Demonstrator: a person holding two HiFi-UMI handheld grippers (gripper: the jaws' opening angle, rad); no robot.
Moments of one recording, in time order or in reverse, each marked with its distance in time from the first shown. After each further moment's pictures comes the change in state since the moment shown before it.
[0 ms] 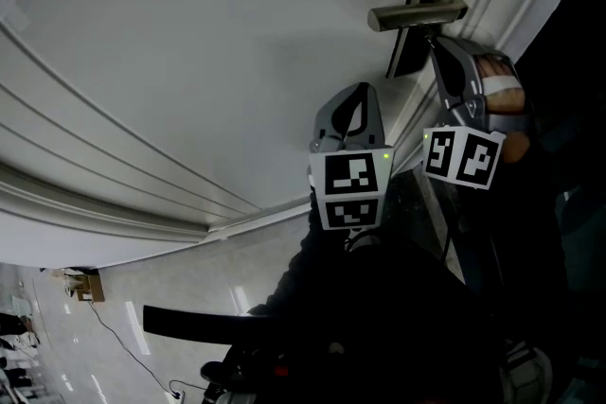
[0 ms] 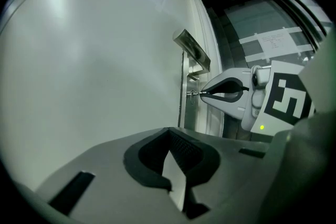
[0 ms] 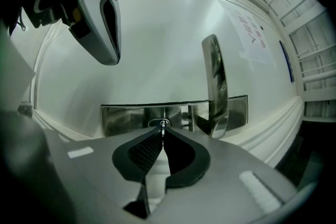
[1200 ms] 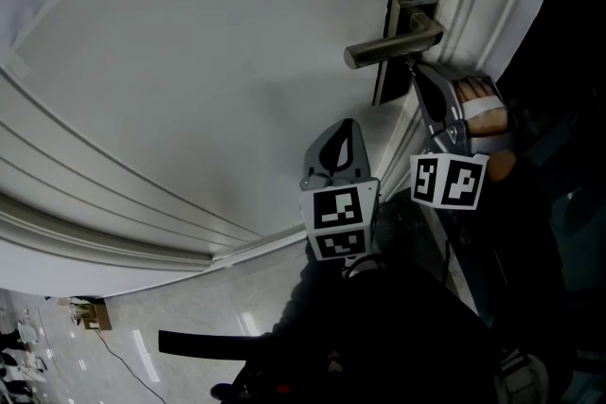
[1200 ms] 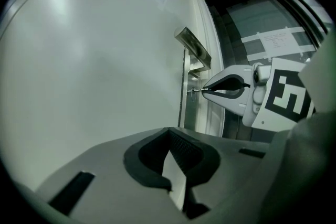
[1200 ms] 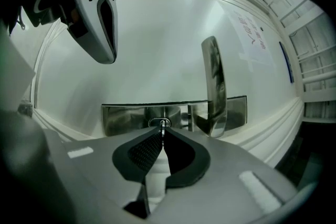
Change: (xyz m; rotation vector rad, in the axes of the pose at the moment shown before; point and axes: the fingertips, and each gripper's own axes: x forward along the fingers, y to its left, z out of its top) left arm -0.002 0.000 -0.008 -0.016 0.018 0.021; right arm -0.002 0.000 -0.003 -0.007 -0.006 0.000
